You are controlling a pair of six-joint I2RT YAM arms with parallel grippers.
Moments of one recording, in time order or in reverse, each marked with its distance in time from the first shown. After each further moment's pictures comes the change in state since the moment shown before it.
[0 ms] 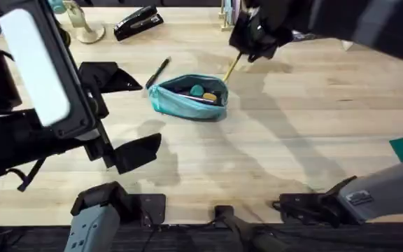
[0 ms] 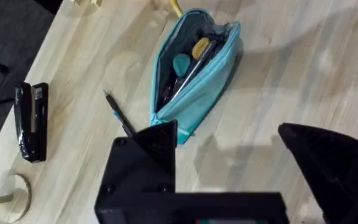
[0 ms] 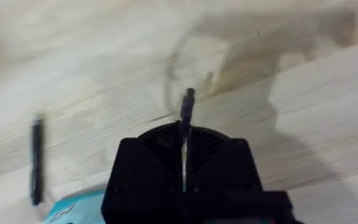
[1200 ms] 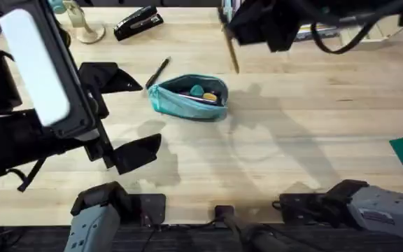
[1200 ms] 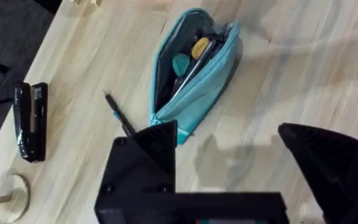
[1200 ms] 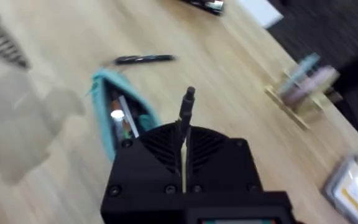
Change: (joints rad) left arm 0.000 0.000 0.000 -0.004 0.000 0.000; right arm 0.003 -0.409 0.000 -0.058 -0.604 -1.289
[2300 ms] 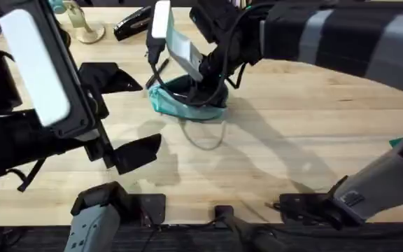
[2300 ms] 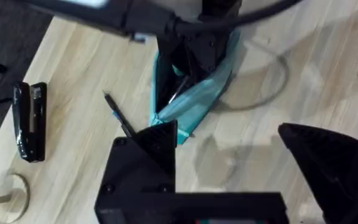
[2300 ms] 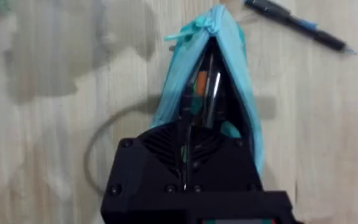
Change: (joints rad) left arm 0.000 0.000 0.000 -0.001 0.000 0.000; right arm 0.165 0.530 0.000 0.027 -0.100 -0.322
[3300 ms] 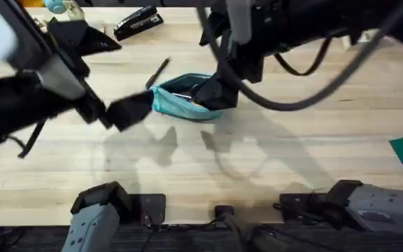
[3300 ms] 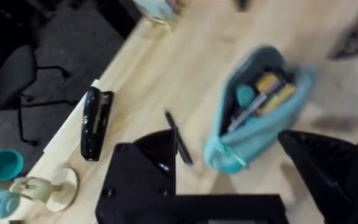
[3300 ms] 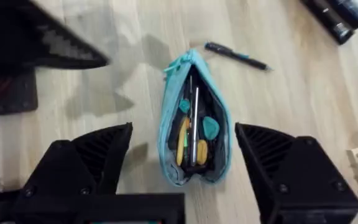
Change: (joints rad) left arm 0.000 0.038 0.001 0.400 -0.011 -0.365; right arm 0.000 -0.460 0.000 -0.084 0.019 0.189
